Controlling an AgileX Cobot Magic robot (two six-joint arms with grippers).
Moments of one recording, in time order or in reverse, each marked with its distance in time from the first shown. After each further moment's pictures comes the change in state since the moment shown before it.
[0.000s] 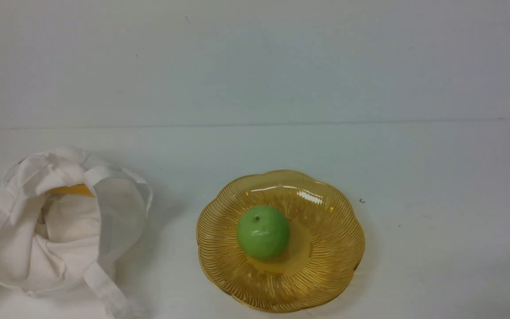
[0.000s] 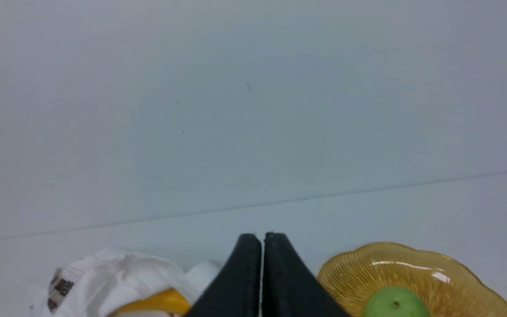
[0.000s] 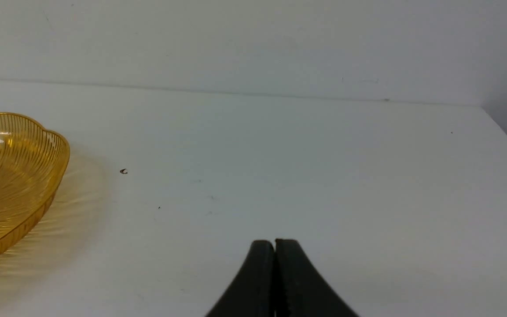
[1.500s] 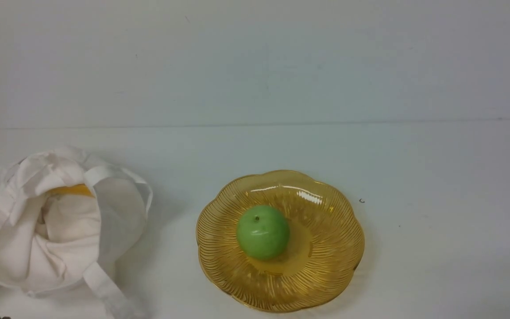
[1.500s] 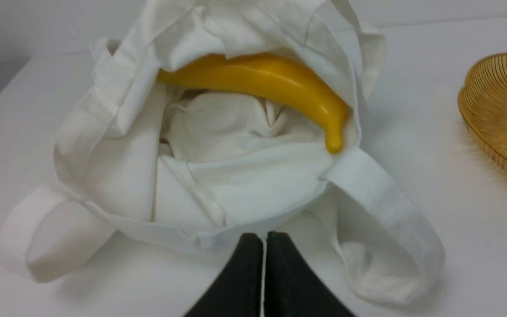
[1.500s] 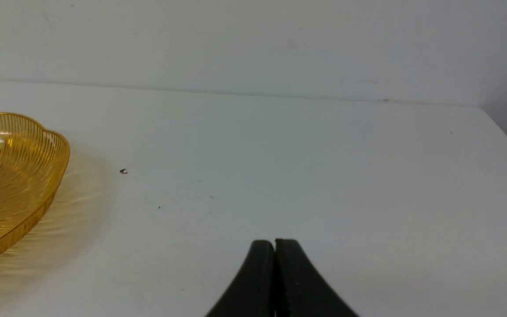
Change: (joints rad) right arm 0.000 0.000 0.000 0.000 0.000 0.000; left arm 0.082 -0.361 0.760 0.176 -0.252 -0.053
